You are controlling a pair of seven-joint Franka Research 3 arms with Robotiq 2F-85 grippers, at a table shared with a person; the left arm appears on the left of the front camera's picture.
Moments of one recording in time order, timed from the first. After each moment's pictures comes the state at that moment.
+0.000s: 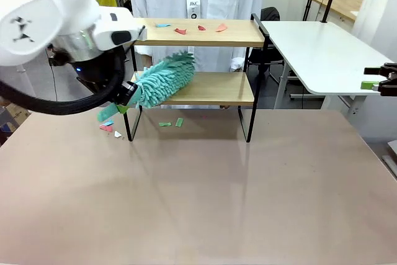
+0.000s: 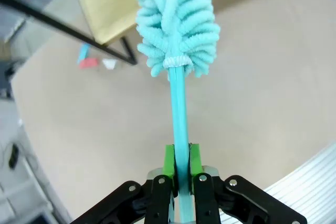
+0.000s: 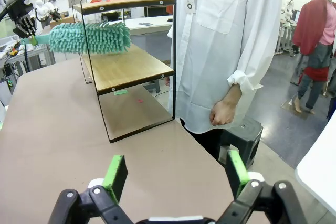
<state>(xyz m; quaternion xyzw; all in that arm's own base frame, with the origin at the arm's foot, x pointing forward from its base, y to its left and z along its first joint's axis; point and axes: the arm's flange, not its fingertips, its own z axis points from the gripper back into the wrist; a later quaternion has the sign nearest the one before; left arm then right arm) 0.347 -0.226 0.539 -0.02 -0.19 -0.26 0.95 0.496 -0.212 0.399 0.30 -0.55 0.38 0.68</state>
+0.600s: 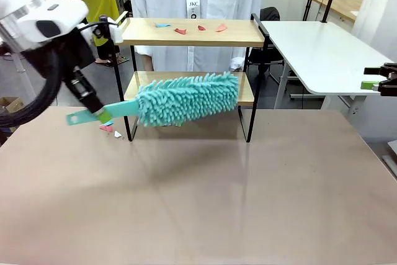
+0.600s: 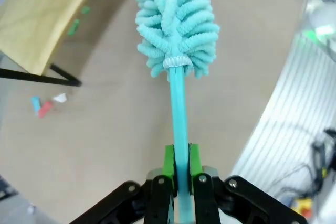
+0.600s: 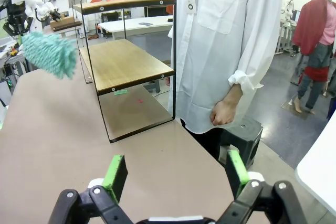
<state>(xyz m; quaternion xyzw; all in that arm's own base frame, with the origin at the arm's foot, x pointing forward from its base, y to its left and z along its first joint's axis) 0.333 -0.162 0.548 -0.12 -0.13 -0.50 0.85 0.496 -0.212 0.399 0.30 -0.55 0.38 0.68</state>
